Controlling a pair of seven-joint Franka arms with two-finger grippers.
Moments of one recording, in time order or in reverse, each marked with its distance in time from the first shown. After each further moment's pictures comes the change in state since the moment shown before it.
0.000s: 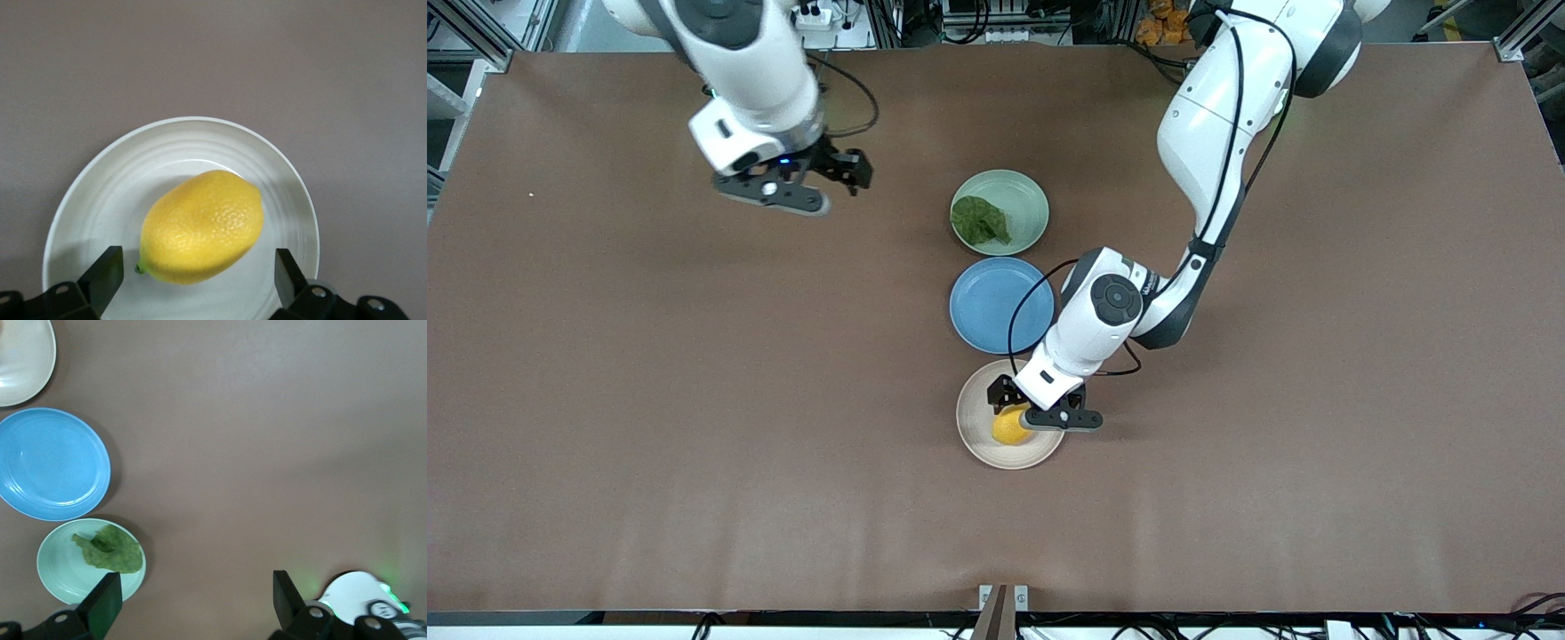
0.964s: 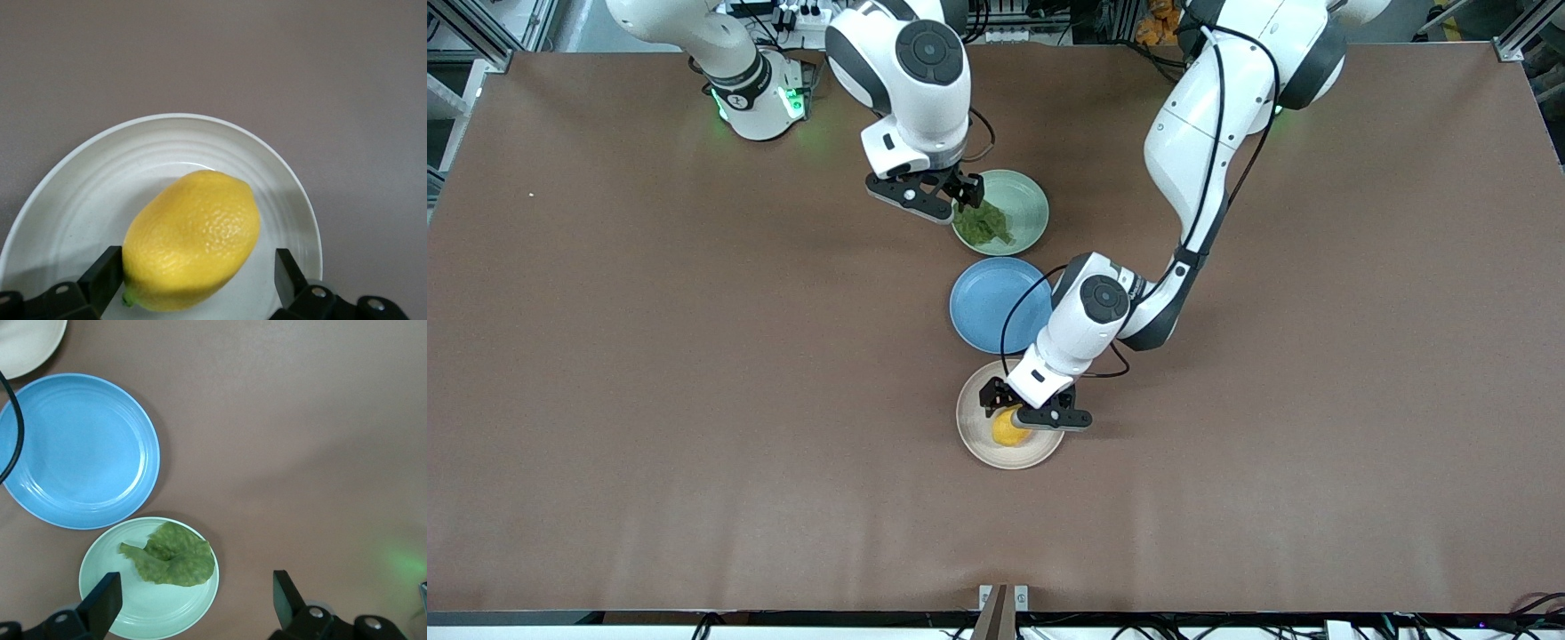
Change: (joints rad) left arm -0.019 0.055 0.006 0.027 0.000 0.072 -0.012; right arm 0.205 0.194 0.002 -0.049 0.002 0.261 0.365
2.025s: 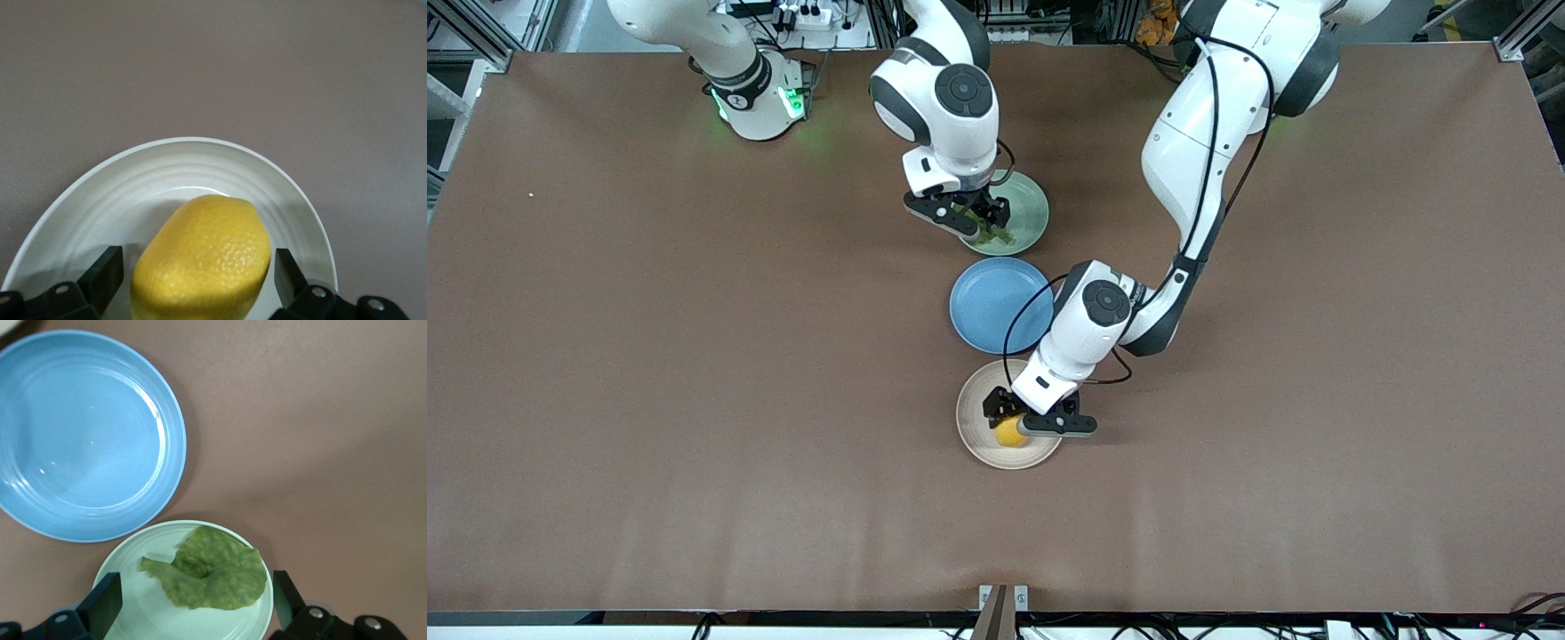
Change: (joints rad) left arm -0.008 0.039 0.020 0.028 0.000 0.055 -0.025; right arm 0.066 0.120 0.000 -0.100 0.004 0.291 0.137
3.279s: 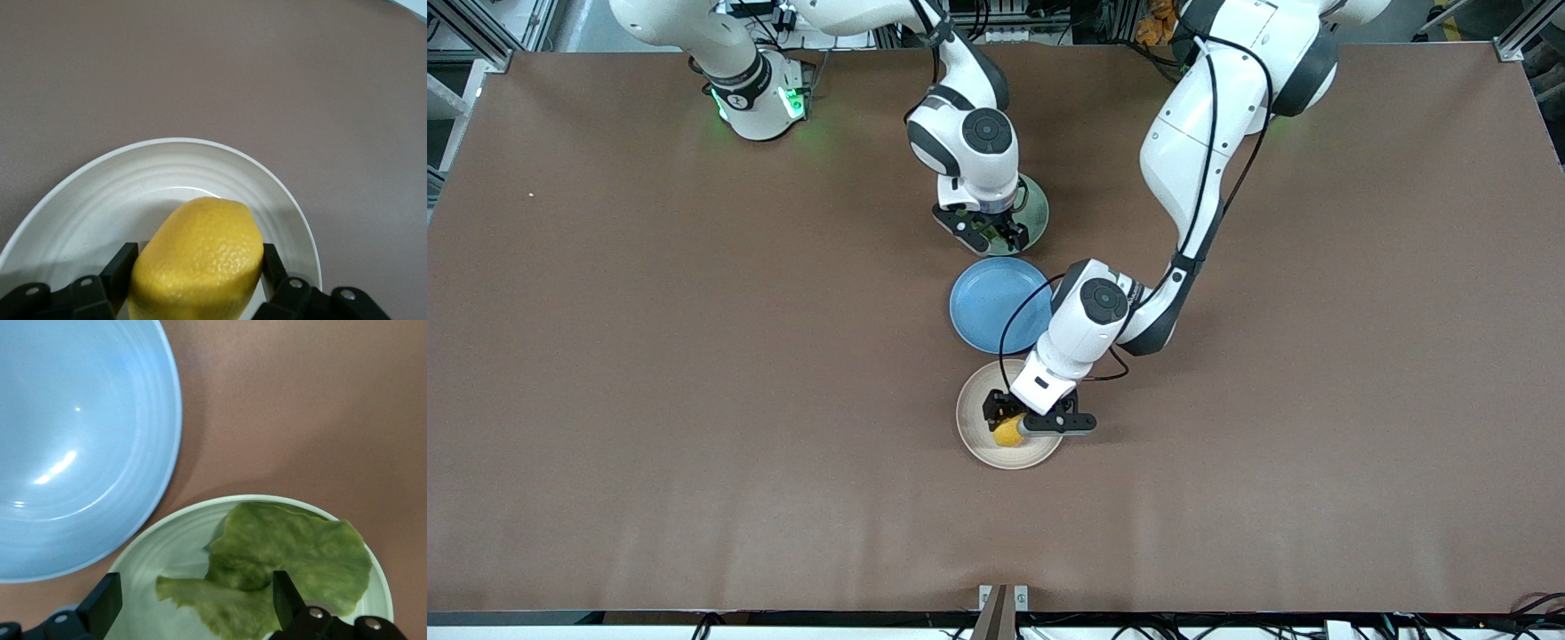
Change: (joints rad) left arm -0.004 0.000 0.000 0.009 0.000 -0.003 -0.066; right arm 0.067 0.204 0.000 -0.008 0.058 0.263 0.271
